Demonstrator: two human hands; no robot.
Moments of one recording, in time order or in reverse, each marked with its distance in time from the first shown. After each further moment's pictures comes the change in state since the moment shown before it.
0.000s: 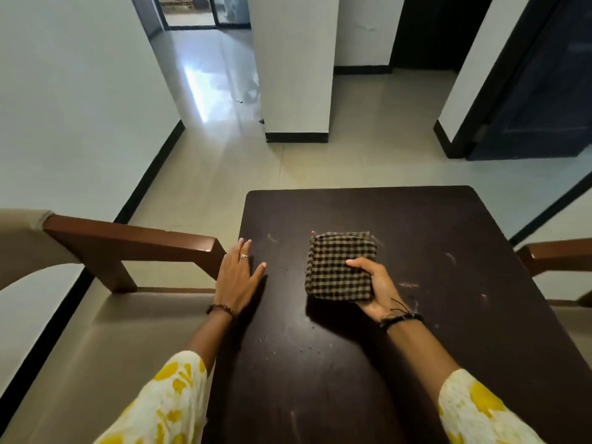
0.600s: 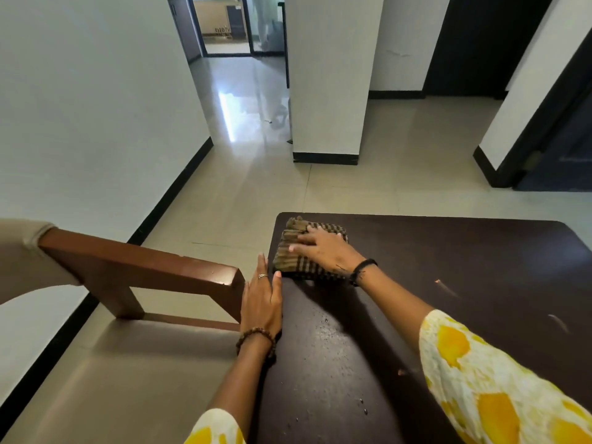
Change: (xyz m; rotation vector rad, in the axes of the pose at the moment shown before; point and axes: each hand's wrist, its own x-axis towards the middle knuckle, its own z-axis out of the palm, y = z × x) left_hand 0.047 -0.015 0.031 -0.331 0.171 -0.177; right_hand 0.197 0.004 0.104 -1.856 -0.300 -0.474
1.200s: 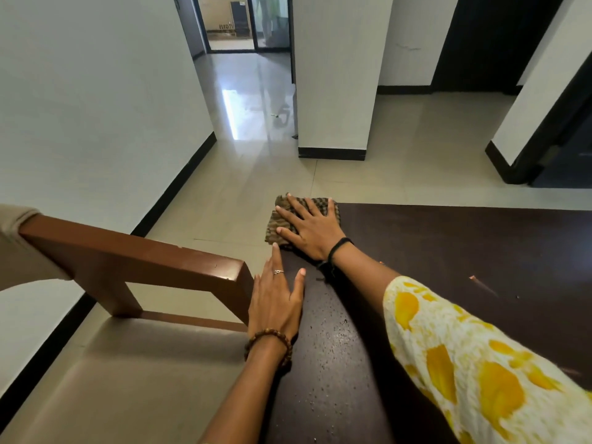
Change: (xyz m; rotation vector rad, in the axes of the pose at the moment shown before) left_hand 0.005 -0.009 0.008 0.138 -0.016 0.053; right_hand 0.082 0.004 0.046 -0.525 0.213 -0.126
